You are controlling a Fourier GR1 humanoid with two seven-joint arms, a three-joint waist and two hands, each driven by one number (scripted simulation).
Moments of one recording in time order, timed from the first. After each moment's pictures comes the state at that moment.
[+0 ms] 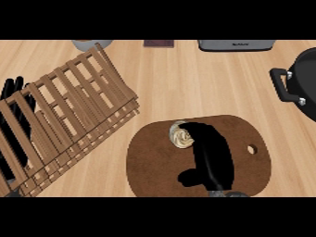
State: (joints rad) left arm -0.01 0.41 -0.12 -1.78 0.31 0.34 -0.10; right arm -0.09 -0.02 0.53 -1.64 1.16 -0.11 0.54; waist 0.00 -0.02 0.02
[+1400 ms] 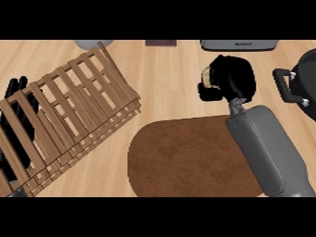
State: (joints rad) left arm -0.01 0.35 -0.09 -1.81 0.24 0.30 -0.07; right arm -0.66 -0.15 0.18 -1.20 1.09 -0.03 0.46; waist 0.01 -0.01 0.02
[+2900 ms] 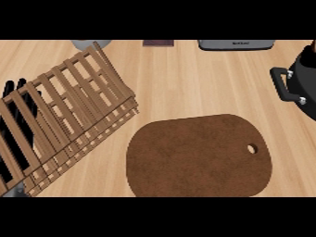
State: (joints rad) left arm 0.00 0.28 -0.05 -1.82 0.18 0.27 -0.02; right arm -0.69 -0.49 -0.15 -1.18 1.14 -0.10 0.51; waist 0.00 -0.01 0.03
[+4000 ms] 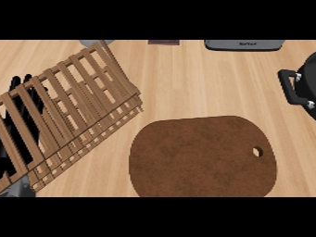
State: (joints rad) left arm -0.03 0.24 -0.04 -1.82 0.16 0.24 0.00; right arm -0.66 -0.68 -0.39 -0.56 0.96 -0.10 0.20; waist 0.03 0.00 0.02
